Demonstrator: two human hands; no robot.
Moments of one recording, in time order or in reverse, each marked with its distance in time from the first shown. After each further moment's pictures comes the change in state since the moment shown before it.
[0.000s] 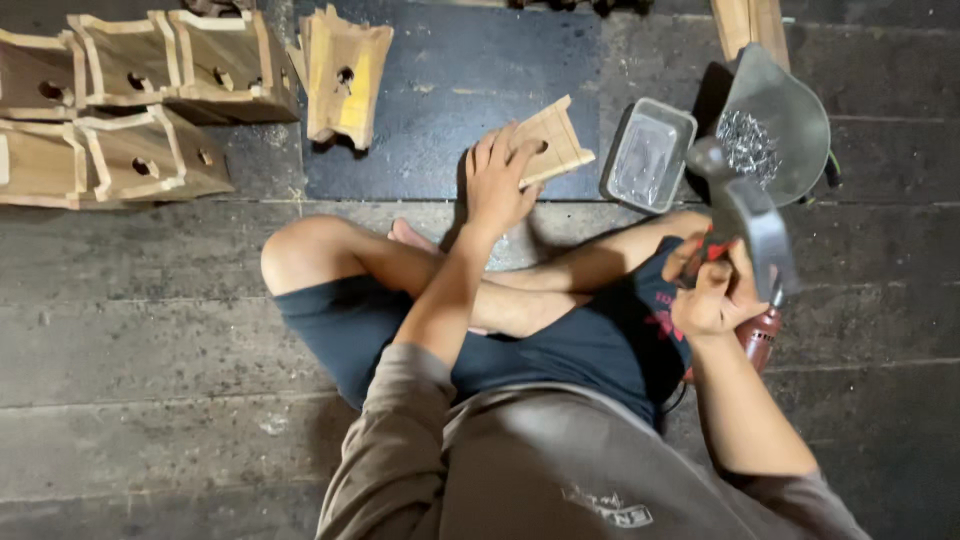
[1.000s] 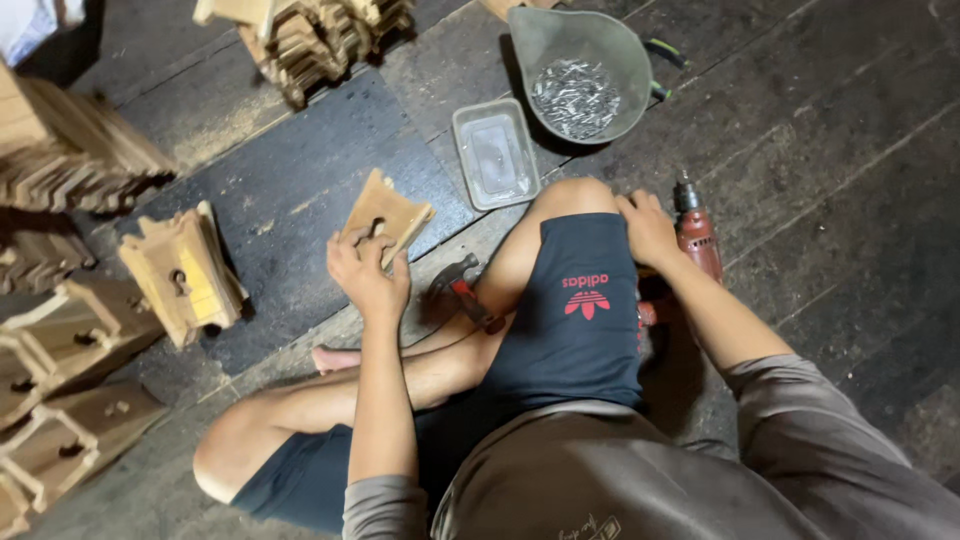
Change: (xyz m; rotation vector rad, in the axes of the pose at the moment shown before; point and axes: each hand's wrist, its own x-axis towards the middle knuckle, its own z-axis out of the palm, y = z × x) left_hand 0.000 -0.019 0.019 -0.131 0.161 0.118; right_hand -0.056 0.090 -0.187 -1.311 -0.600 0.811
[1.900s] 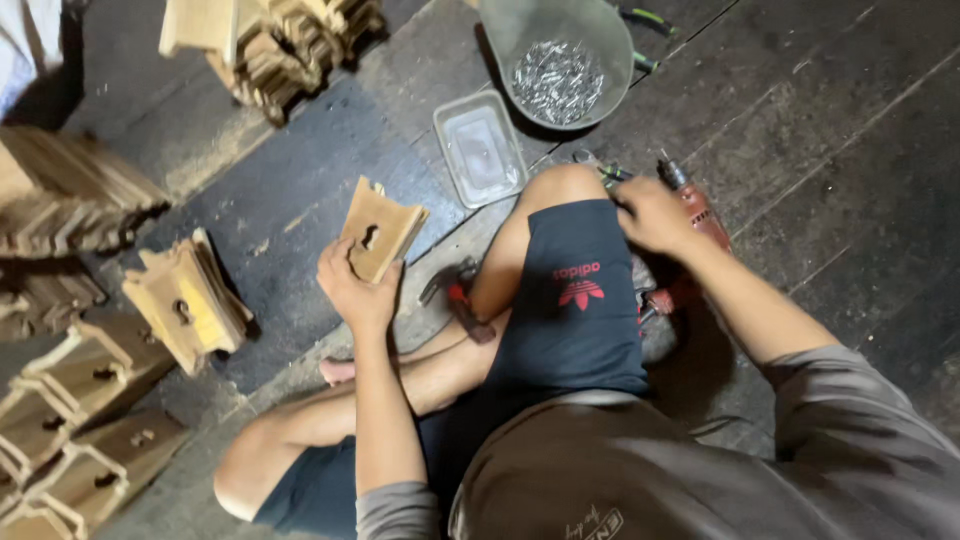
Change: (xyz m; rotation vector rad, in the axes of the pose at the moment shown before) left_hand 0.017 0.013 -0.023 -0.186 -0.067 -0.156; right_hand -0.005 0.016 -0.002 0.036 0.238 -0.232
